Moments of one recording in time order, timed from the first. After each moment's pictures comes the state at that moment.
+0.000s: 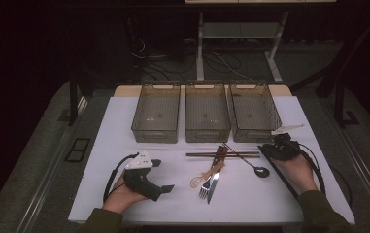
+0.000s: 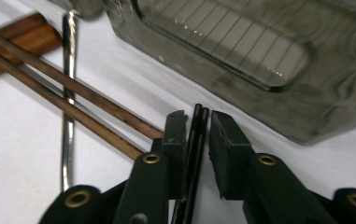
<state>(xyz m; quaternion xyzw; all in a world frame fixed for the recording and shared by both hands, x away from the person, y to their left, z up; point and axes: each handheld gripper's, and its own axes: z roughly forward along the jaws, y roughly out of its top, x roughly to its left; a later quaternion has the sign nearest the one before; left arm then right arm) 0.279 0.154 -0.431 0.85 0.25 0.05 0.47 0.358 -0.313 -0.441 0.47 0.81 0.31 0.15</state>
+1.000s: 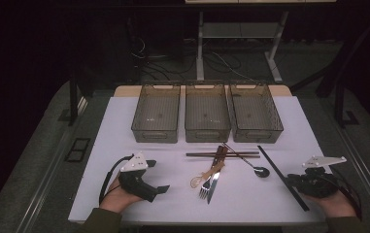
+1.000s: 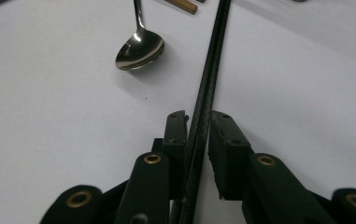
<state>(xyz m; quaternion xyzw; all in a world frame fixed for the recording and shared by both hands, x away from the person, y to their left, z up) 0.276 0.167 -0.434 0.84 0.25 0.07 0.47 0.248 -0.360 -0.427 0.46 0.82 0.30 0.13</state>
